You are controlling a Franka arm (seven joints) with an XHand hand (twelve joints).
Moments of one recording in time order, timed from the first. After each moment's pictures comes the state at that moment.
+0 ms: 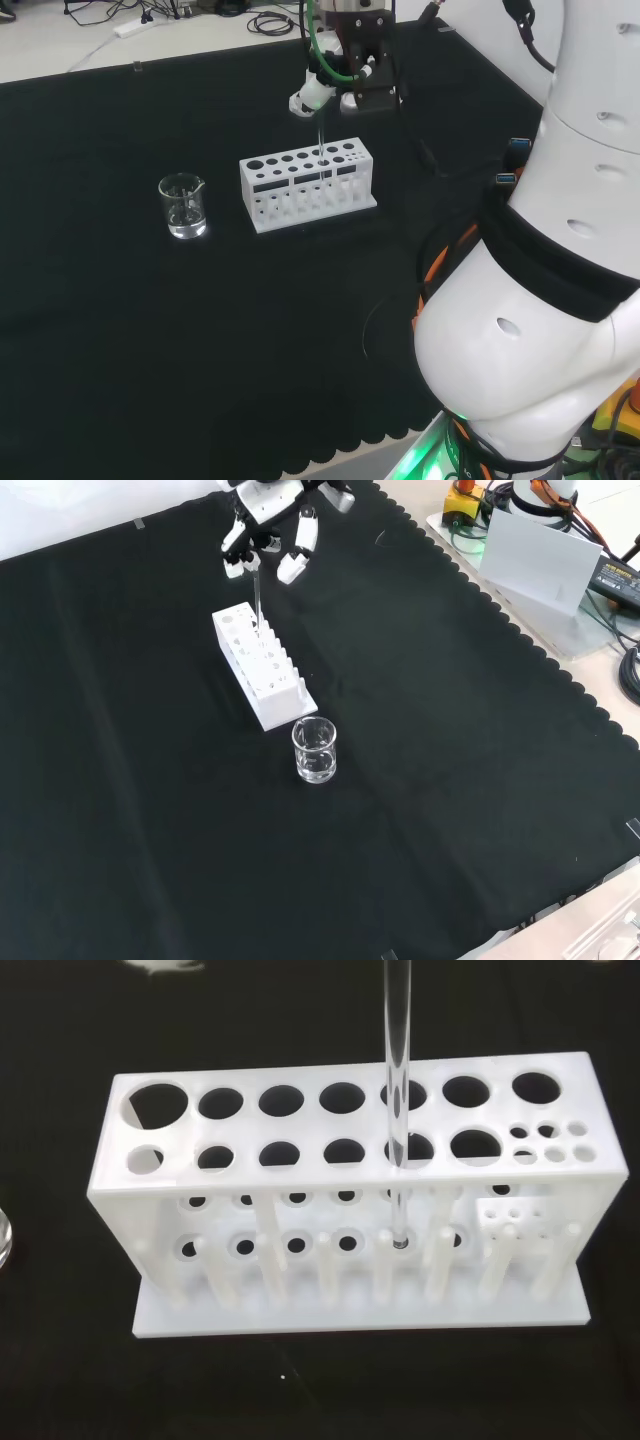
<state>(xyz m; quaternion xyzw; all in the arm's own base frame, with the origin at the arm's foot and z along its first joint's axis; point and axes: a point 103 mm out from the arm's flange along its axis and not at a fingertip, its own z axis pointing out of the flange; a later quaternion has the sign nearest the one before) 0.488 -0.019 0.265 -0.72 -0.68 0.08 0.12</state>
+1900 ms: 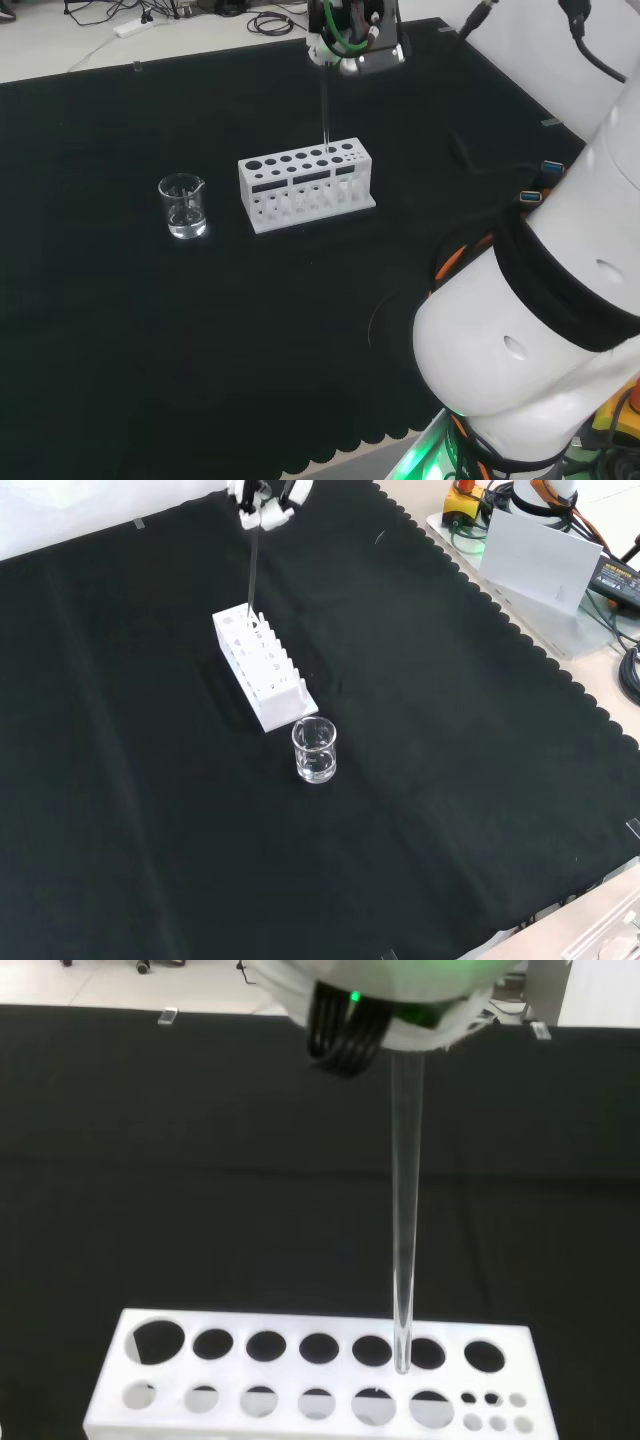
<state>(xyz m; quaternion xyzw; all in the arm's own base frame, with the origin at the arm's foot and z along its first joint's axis) 0.487 -0.014 0.352 -0.72 -0.70 0.01 -0.02</state>
